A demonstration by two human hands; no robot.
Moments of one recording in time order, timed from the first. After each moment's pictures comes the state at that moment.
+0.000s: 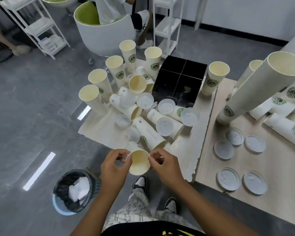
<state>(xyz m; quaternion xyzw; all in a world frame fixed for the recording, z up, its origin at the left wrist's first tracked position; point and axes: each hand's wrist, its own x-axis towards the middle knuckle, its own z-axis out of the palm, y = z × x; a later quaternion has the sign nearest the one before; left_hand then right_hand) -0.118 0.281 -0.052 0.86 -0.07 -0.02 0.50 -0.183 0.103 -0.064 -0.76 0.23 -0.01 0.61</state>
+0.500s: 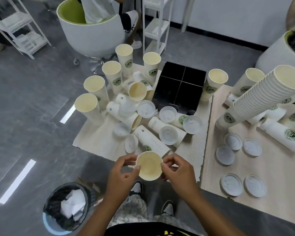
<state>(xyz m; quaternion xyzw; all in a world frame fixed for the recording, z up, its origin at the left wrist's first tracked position) -0.081 0.290 -0.050 0.78 -0.06 -0.20 0.59 -0.167 0.107 -0.038 -0.74 0.34 -0.05 0.58</state>
